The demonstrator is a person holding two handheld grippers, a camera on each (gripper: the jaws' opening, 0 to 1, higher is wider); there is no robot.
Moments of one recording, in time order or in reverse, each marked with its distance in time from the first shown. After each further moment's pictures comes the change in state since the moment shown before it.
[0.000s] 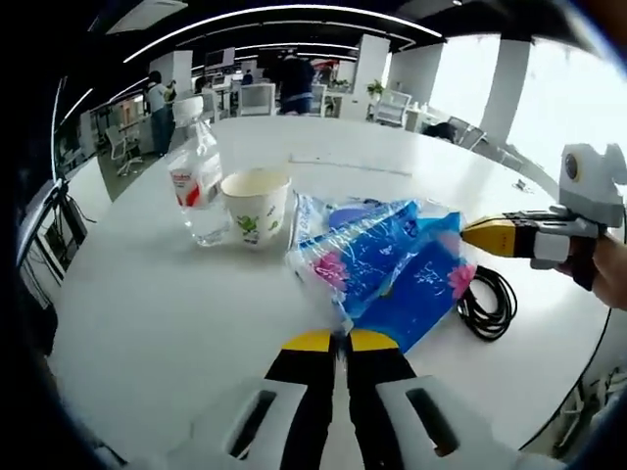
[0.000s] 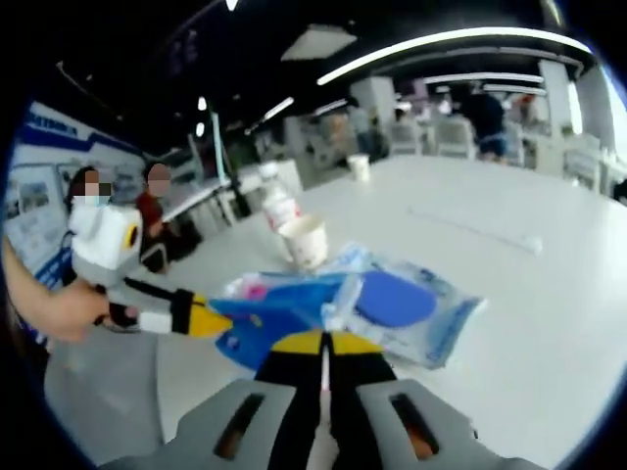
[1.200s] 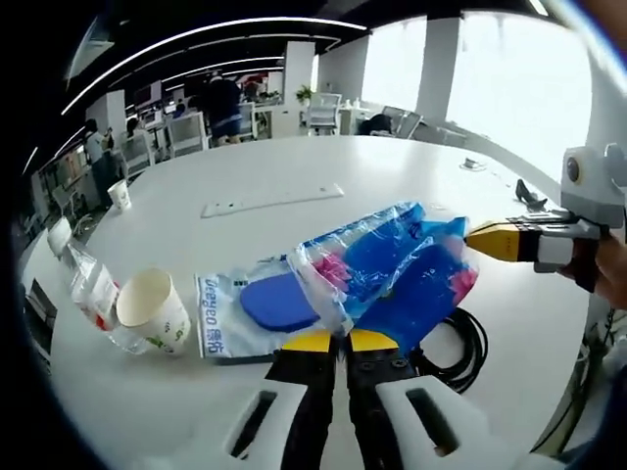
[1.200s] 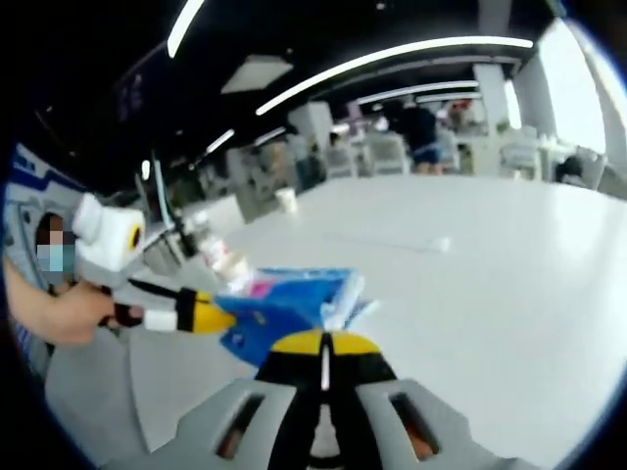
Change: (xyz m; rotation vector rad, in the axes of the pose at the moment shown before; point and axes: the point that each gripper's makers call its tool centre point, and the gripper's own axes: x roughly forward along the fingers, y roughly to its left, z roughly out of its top) left arm 0.052 -0.085 0.064 0.228 -0.020 -0.195; right arm -0.074 -0.077 0.009 0.132 -0.124 -0.241
